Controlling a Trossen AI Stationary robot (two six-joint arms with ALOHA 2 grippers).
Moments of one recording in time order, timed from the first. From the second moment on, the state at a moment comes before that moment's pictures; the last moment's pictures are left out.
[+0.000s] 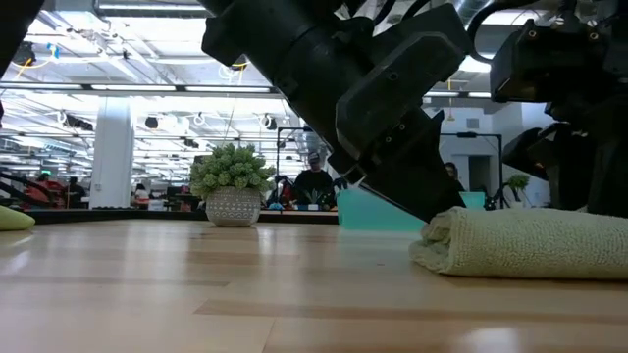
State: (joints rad) left arm -0.34 2.21 1.48 -0.05 -0.20 -0.17; right arm 0.58 1.60 0.78 -0.31 0.09 0.61
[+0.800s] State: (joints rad) left arm -0.35 2.14 1.47 -0.12 -0.29 -0.18; right arm 0.71 1.45 0.61 -0.32 0.16 0.90
